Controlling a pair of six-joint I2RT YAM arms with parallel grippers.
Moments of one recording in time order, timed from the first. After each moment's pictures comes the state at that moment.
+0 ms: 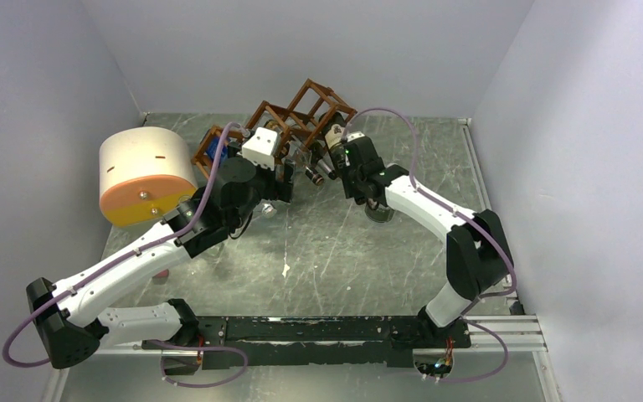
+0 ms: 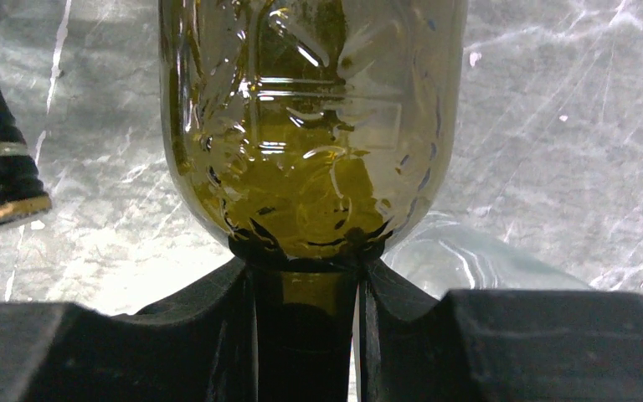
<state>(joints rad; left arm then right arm) -0.88 1.12 1.10 -0.22 -0.51 -0.15 0.55 1.61 1.17 -0.39 0.19 0.14</state>
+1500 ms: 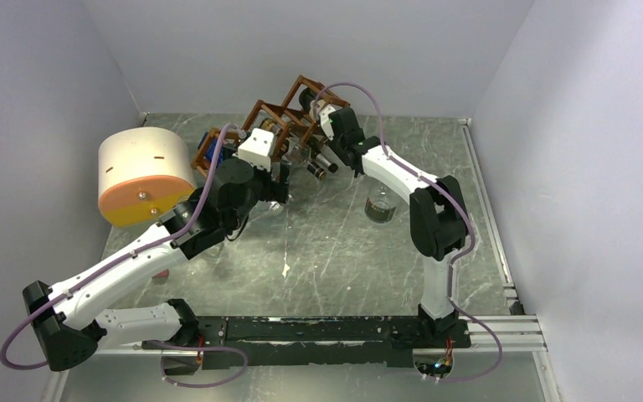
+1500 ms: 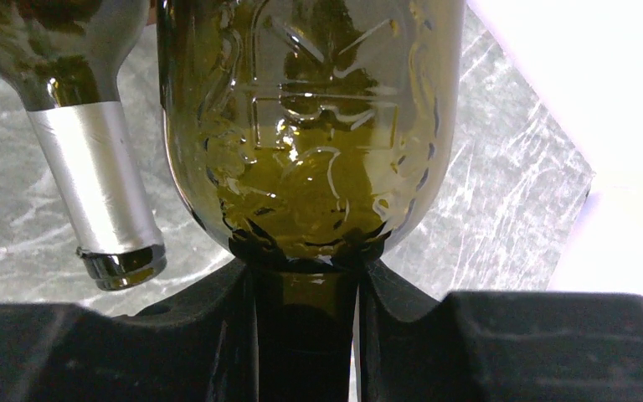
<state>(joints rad) -0.88 1.10 1.10 -0.26 -0.55 -0.14 0.51 1.98 1.58 -0.33 0.34 -0.42</state>
